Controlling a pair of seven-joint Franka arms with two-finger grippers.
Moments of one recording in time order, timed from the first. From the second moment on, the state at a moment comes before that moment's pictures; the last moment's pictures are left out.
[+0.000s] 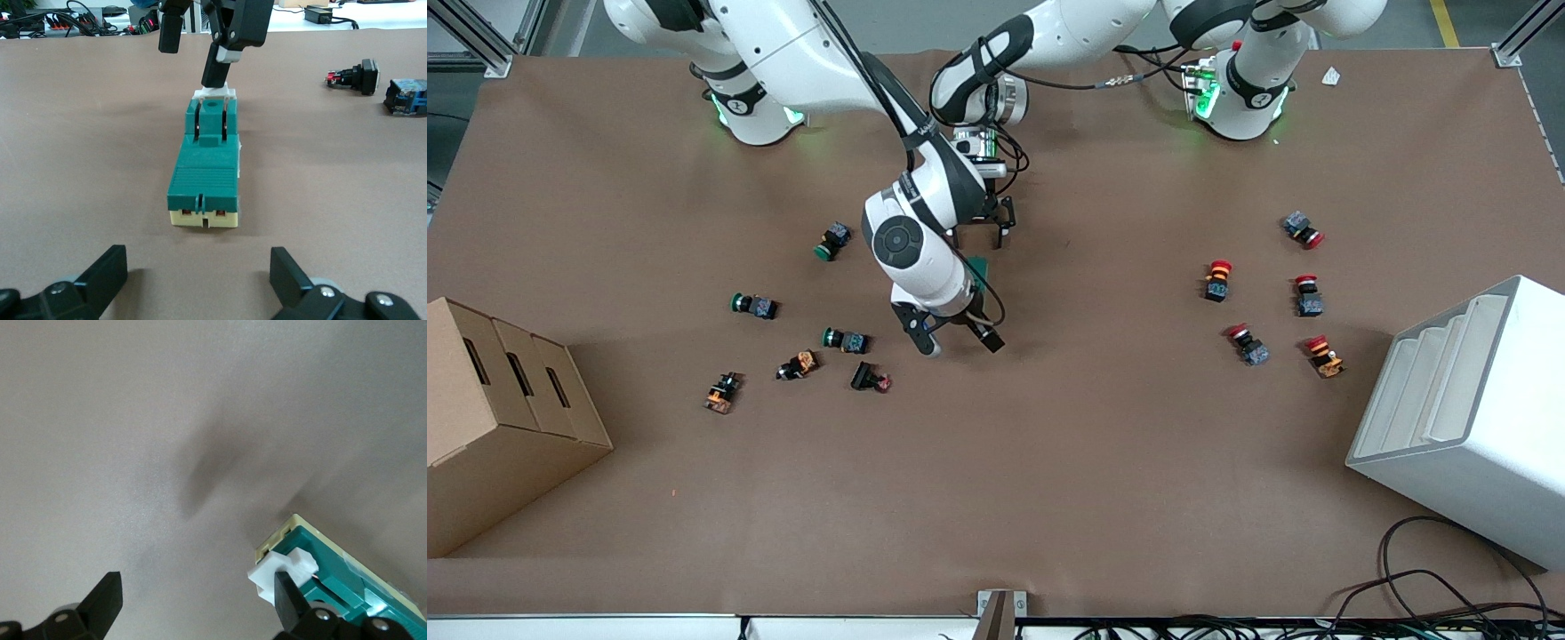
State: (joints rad) left arm -0.91 0.89 -0.50 -1.85 1.77 1.82 -2.54; right arm 0.76 0.67 -0.04 -1.70 0.41 2.53 1.38
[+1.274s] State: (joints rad) left arm -0.81 0.71 -0.51 -1.46 0.92 1.86 -1.80; right arm 0.66 0.51 -0.47 -1.55 0.37 1.81 0.46
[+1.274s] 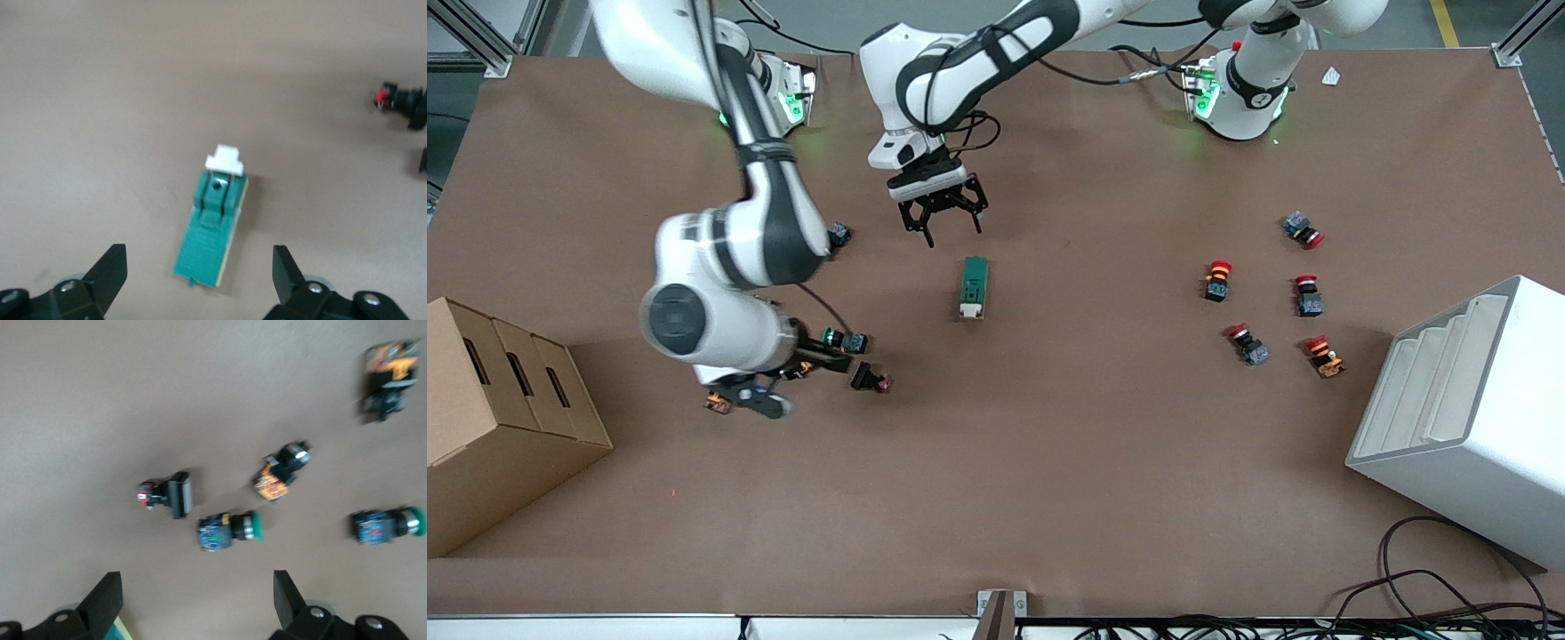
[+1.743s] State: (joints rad) left arm -0.59 0.46 -0.50 -1.45 0.58 1.84 -1.42; right arm 0.42 0.41 -0.44 -1.42 0.21 1.58 0.12
